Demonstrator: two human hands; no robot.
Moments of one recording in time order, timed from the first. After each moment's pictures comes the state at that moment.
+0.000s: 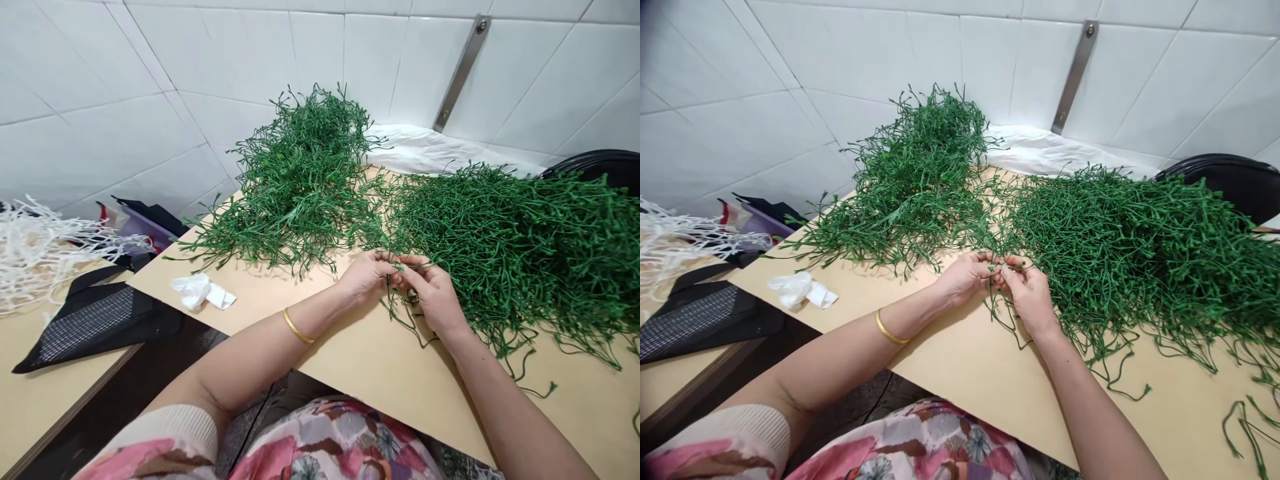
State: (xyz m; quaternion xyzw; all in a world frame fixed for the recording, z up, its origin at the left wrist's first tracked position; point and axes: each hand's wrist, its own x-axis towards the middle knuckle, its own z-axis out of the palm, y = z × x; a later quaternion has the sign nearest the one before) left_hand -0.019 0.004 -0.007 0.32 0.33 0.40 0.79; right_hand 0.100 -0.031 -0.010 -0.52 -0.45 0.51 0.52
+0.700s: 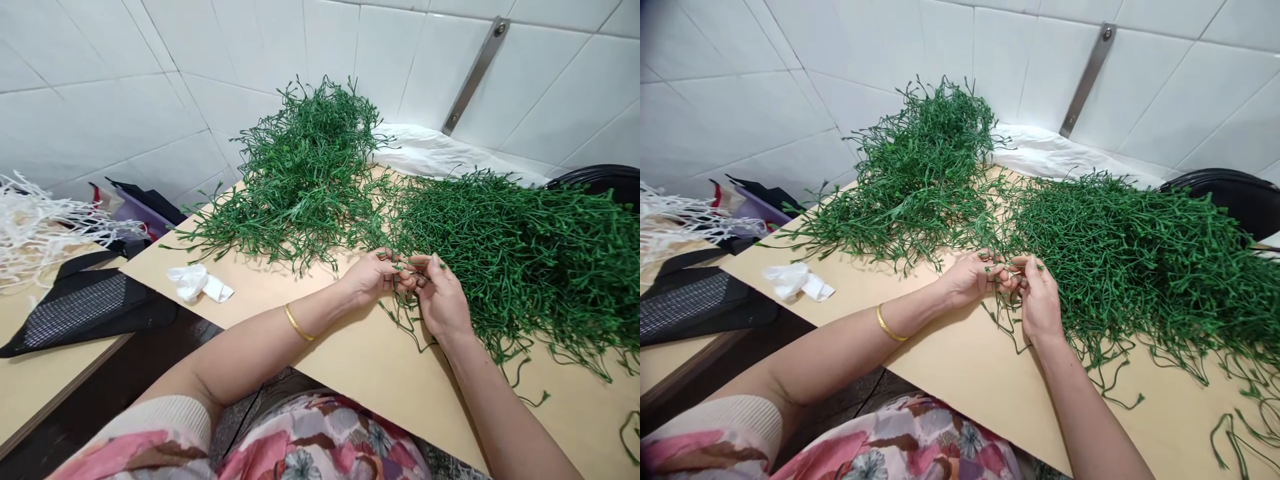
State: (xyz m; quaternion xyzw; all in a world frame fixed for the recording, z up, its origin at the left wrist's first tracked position) left_hand -0.021 0.007 -0.008 0.28 0.29 0.39 0.83; right_hand 0.100 -0.029 -0.008 -0.46 -0.35 0.54 0.62
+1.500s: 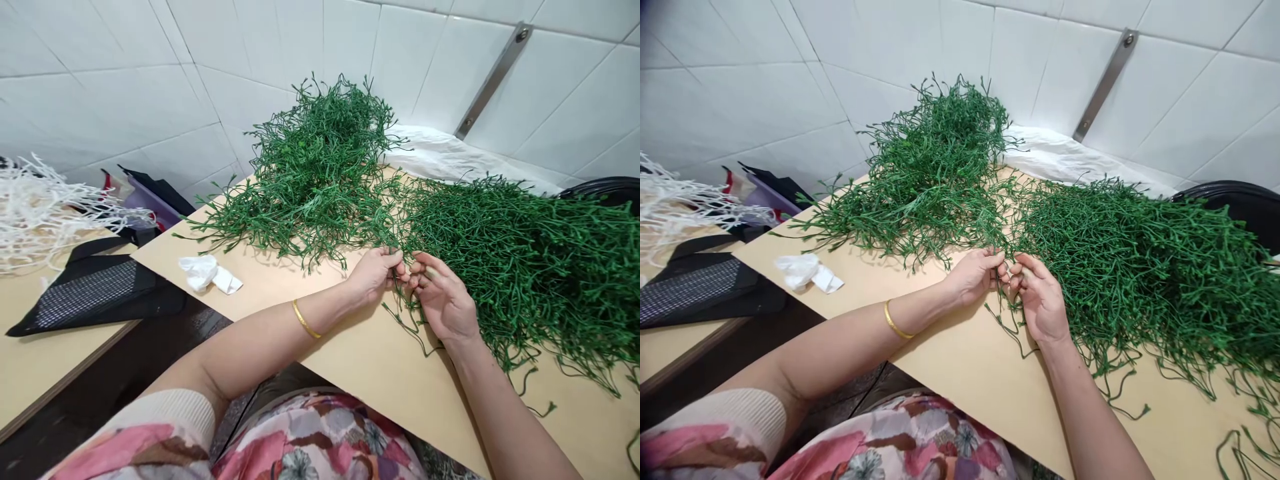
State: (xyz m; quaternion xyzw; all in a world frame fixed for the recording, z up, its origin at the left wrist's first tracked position) left_hand -0.021 0.008 -0.009 0.30 0.33 0.43 0.78; right_hand 0.103 -0.029 -0.009 -0.39 -0.39 0.60 0.58
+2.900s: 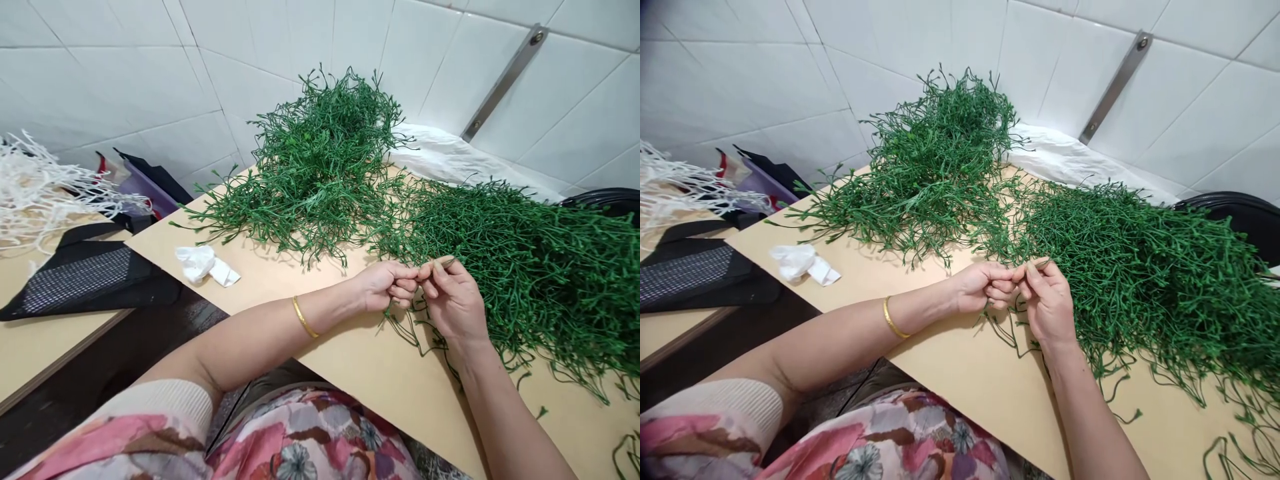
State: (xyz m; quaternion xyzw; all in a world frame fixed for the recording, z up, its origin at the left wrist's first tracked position) left_hand -0.025 0.004 -0.004 0.21 0.17 0.23 0.94; right_hand 0.102 -0.030 0.009 -0.42 -0.45 0.53 0.58
